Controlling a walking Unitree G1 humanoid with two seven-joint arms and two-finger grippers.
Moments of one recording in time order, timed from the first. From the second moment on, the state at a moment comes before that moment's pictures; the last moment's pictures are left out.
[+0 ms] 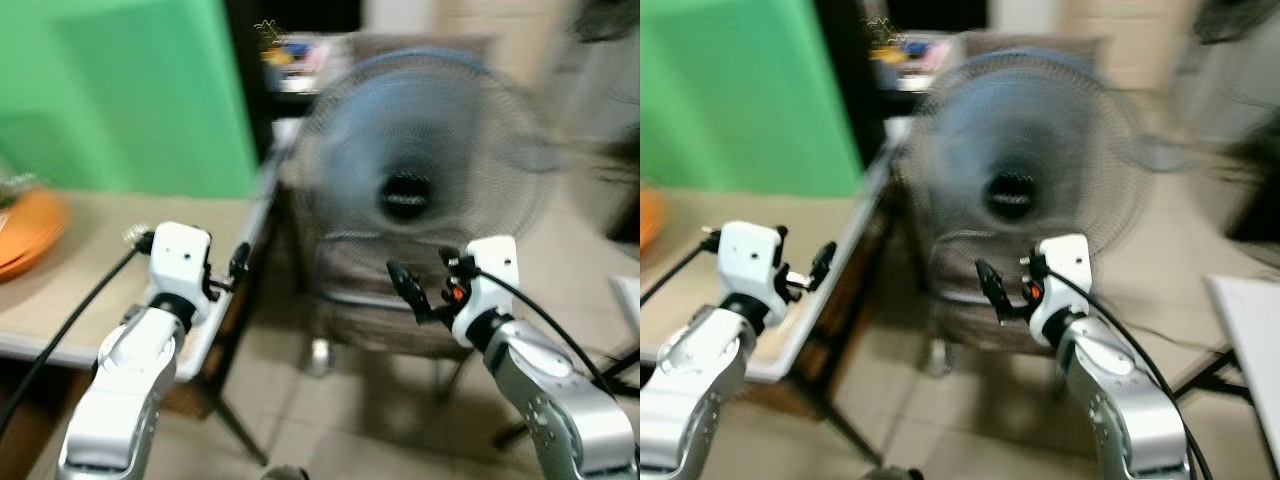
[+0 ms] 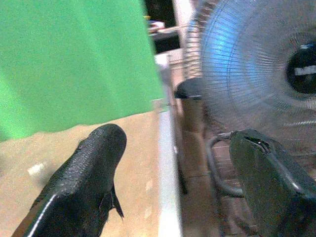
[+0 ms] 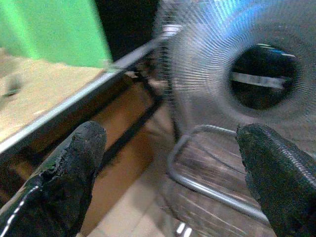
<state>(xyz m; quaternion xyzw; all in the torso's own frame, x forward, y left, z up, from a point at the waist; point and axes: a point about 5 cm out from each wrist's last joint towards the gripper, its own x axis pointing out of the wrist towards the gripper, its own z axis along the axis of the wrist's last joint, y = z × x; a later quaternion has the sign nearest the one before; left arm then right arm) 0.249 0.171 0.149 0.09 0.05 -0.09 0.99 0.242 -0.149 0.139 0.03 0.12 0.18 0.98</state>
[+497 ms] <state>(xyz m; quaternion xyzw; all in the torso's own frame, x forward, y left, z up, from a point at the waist) 0.253 0.183 0.154 0.10 0.05 -0.06 0.99 0.246 -0.144 0.136 0.03 0.13 0.19 0.97</state>
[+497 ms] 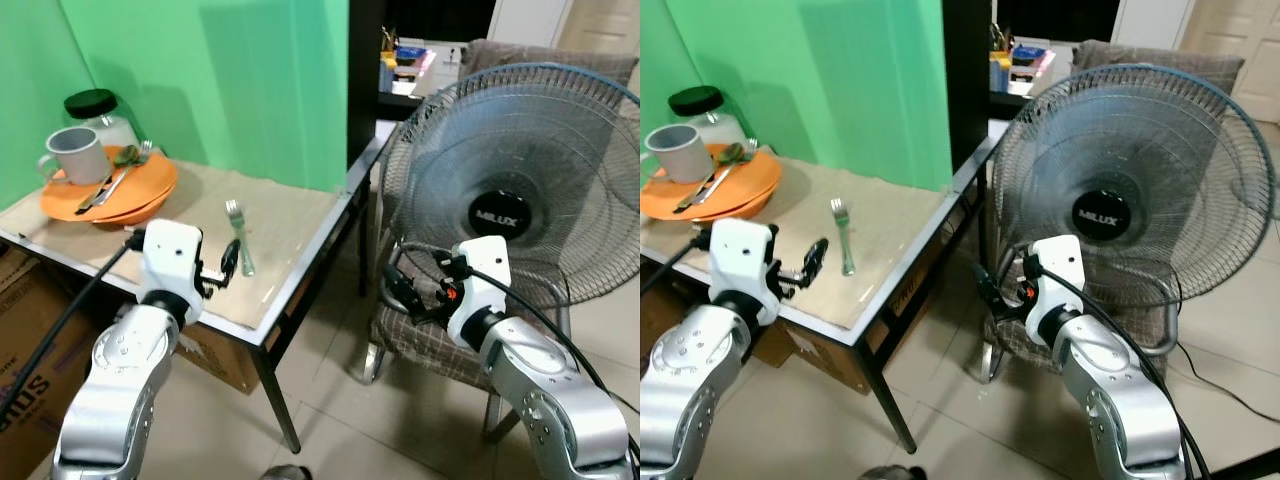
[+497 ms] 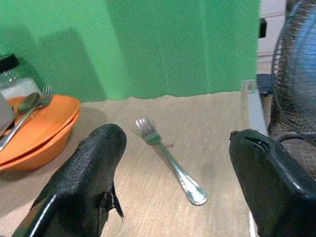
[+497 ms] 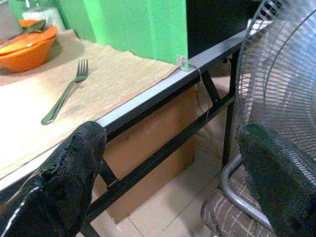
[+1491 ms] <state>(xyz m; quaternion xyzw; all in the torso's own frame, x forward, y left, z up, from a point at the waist) 0.255 0.180 0.152 0.09 0.06 -0.07 0.99 0.248 -0.144 0.134 -0.01 0.12 0.21 0.97</state>
